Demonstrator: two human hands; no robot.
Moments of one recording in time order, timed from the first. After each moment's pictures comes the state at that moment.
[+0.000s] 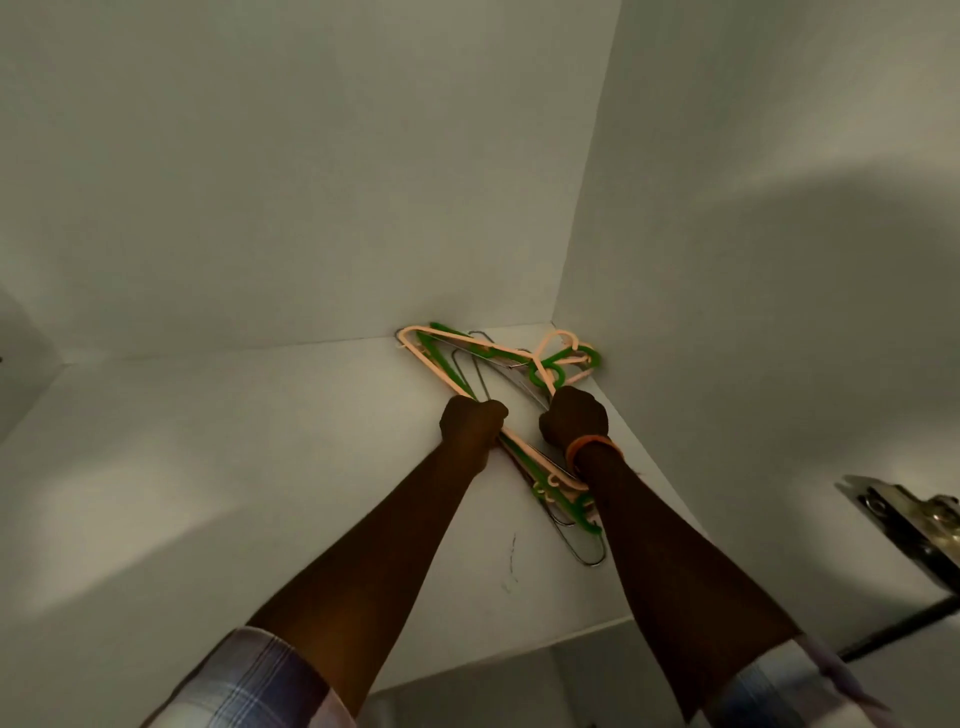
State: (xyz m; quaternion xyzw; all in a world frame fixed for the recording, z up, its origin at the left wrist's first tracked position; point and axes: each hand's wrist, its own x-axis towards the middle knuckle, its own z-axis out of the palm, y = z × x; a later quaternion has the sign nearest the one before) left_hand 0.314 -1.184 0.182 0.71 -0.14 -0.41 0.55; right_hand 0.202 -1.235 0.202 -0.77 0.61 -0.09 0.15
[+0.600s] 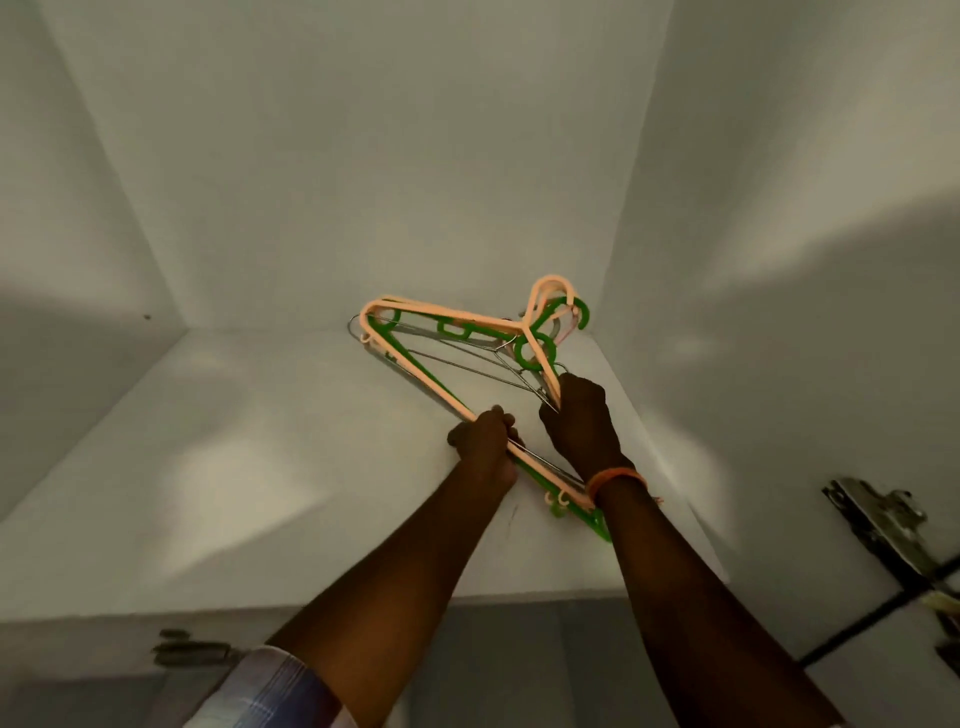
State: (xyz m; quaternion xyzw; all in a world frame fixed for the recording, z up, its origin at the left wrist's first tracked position) left_hand 0.269 -1.129 0.196 0.49 0.08 -0.42 0.76; right_hand 0.180 -1.187 0.217 -0.83 0.44 -0.28 0.21
